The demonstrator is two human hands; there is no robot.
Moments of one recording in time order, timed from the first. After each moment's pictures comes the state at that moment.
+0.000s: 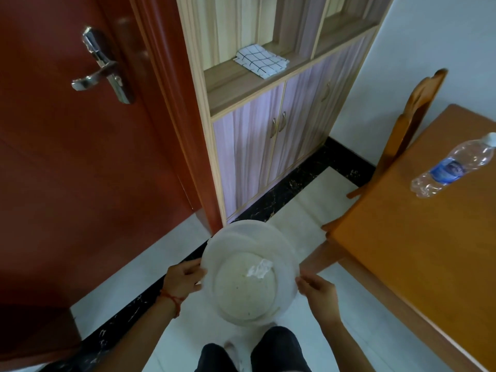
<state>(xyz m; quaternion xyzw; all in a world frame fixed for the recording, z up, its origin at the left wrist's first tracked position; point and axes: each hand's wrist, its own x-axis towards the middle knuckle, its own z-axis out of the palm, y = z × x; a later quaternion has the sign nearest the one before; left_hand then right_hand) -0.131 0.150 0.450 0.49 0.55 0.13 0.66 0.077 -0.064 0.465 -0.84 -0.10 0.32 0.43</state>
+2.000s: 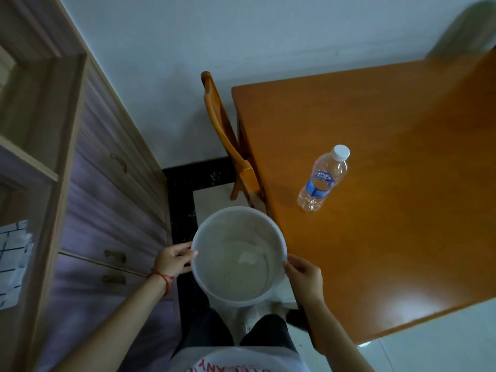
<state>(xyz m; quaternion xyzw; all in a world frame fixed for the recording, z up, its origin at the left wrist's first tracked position) 0.448 0.332 0.460 0.72 0.23 -0.23 0.61 0.348 0.060 0.455 -0.77 0.31 0.04 0.56</state>
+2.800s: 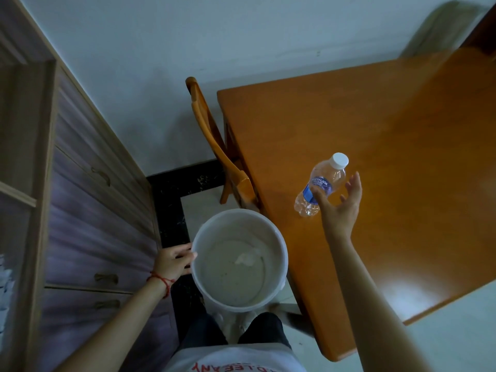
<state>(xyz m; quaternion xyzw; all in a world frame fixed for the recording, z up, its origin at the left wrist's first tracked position) 0.488 0.334 0.455 0.74 0.18 -0.25 0.59 0.466 0.002 0.535 -0.76 0.33 -0.28 0.49</state>
